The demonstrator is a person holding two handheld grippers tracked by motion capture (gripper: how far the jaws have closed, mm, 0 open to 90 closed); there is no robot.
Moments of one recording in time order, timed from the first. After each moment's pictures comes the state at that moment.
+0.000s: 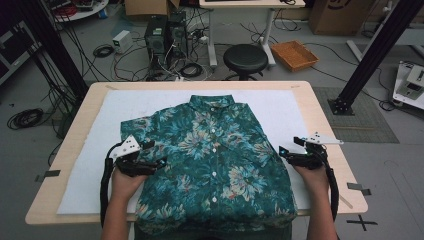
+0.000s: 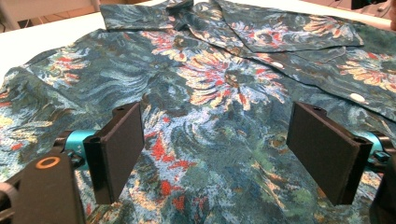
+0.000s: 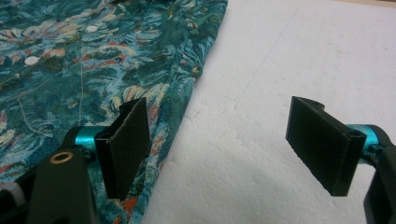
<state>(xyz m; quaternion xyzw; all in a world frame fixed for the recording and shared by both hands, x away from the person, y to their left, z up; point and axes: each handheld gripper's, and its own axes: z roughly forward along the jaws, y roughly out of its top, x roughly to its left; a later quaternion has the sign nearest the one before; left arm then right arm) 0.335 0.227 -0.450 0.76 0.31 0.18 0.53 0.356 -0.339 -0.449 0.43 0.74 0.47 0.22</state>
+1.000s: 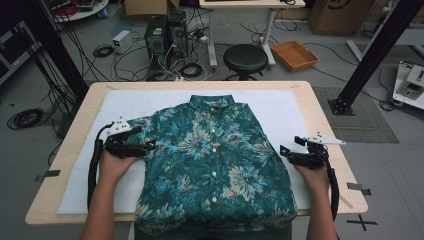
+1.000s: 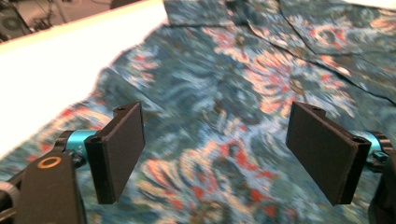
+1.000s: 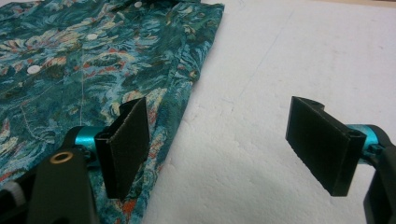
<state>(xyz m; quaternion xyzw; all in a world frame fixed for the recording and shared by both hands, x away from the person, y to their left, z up) 0.372 0.256 -0.411 0.78 0.37 0.21 0.47 0.356 -0.342 -0.449 0.43 0.73 0.48 0.21</state>
